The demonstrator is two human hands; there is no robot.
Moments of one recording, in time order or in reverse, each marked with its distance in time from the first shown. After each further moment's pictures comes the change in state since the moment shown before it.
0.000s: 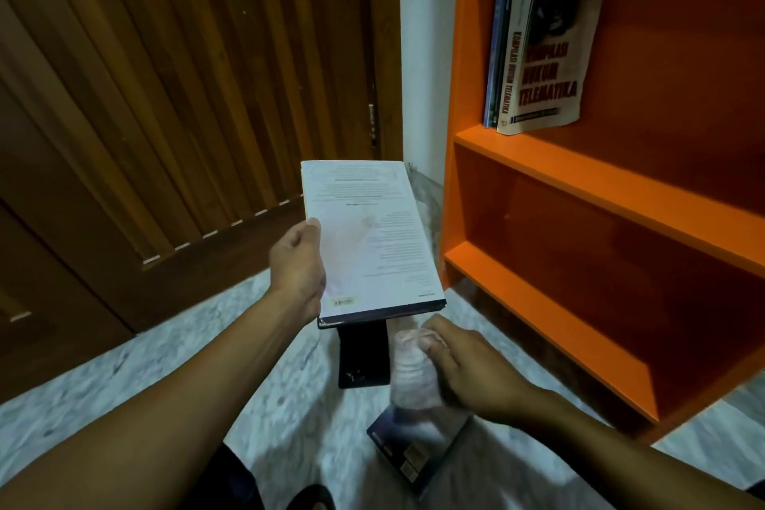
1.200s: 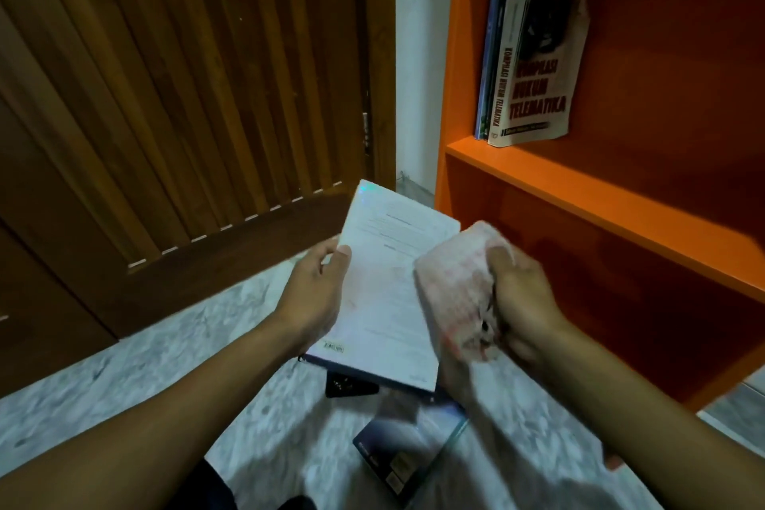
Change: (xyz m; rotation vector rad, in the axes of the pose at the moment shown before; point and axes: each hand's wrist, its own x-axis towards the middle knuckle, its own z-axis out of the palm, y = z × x) left_hand -0.010 -0.021 0.000 0.483 -0.268 0.210; right_hand 0.035 -0.016 -0.071 0.772 0.549 0.313
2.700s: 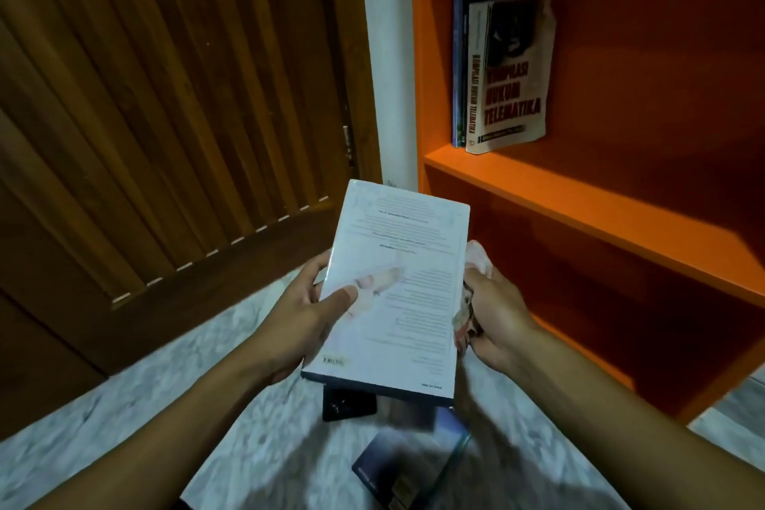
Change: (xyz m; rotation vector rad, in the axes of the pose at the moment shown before) left_hand -0.004 0.023 0.003 -0.225 -0.276 -0.064; right_hand 0.014 0.003 0.003 0.376 -0.036 0.273
